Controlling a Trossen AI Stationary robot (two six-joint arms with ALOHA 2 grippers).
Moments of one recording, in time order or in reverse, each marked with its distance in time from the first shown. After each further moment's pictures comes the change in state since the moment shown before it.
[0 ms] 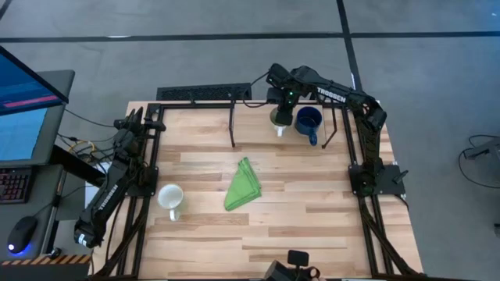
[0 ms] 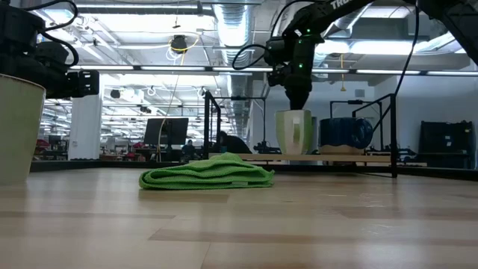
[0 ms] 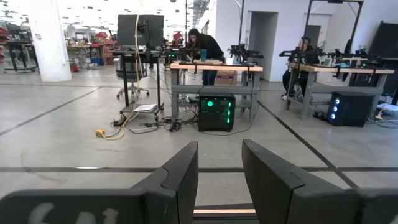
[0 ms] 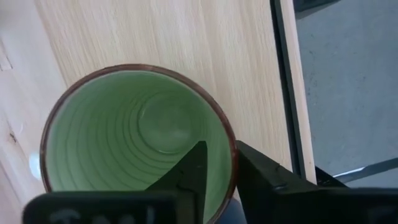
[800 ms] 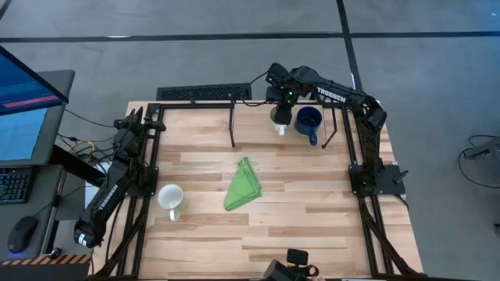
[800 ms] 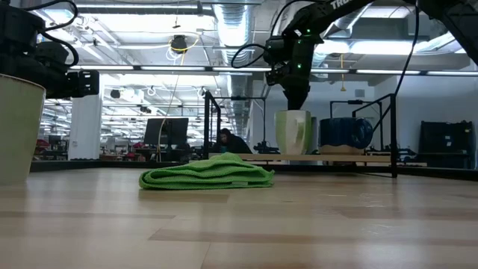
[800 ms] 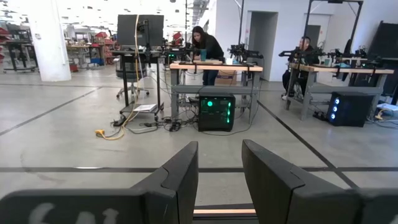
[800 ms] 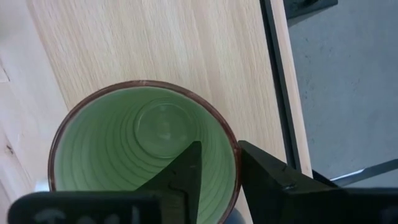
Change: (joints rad) left arm 0.000 0.000 0.000 0.000 0.000 0.000; right arm 0.000 0.000 -0.001 0.029 0.002 0.016
